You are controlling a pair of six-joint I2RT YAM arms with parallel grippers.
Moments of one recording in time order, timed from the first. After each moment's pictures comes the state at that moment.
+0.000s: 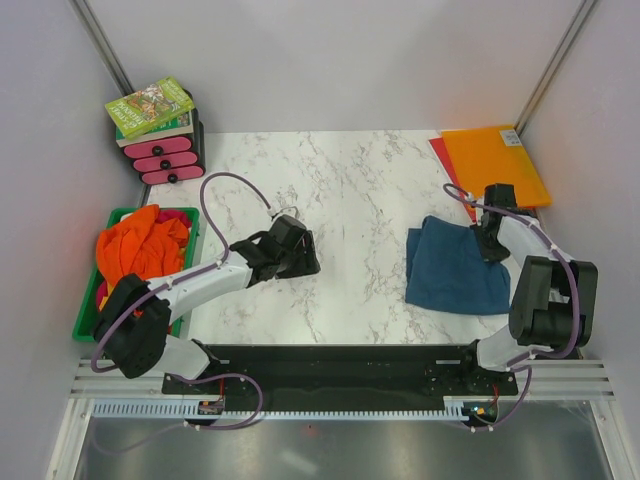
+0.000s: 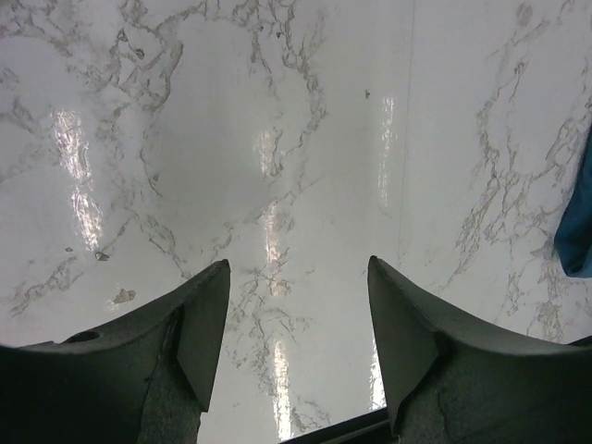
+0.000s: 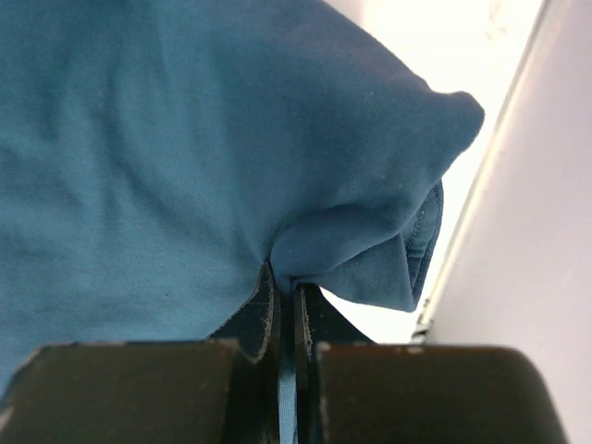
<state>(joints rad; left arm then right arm) -0.72 1.41 0.84 -0.33 -0.12 -0.75 -0.15 1.55 0.97 -0.62 0.26 -0.31</state>
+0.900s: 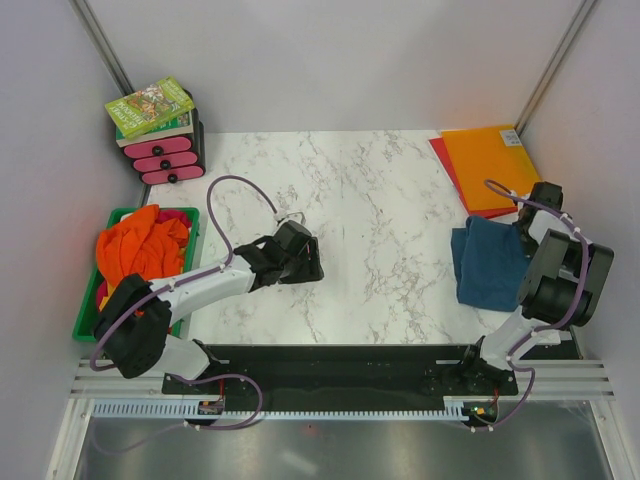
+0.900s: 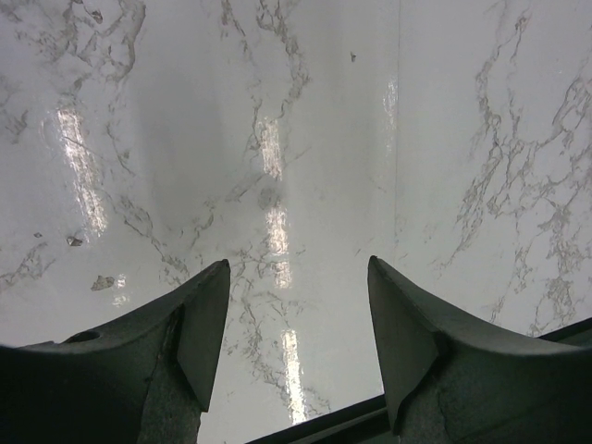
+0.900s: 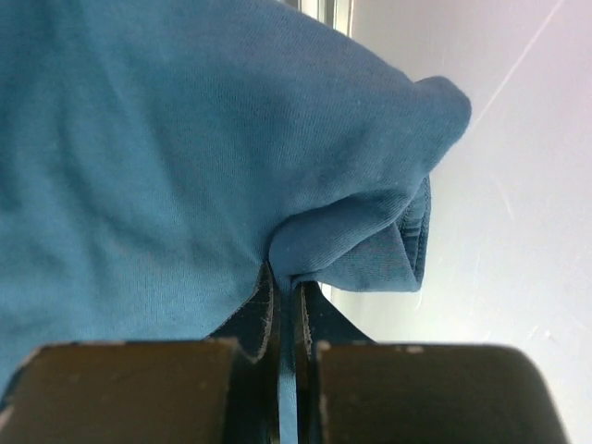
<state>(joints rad) -0.77 1.41 0.83 -0.33 -0.12 -0.76 -0.44 1.72 1.05 -0.42 0.36 -0.56</state>
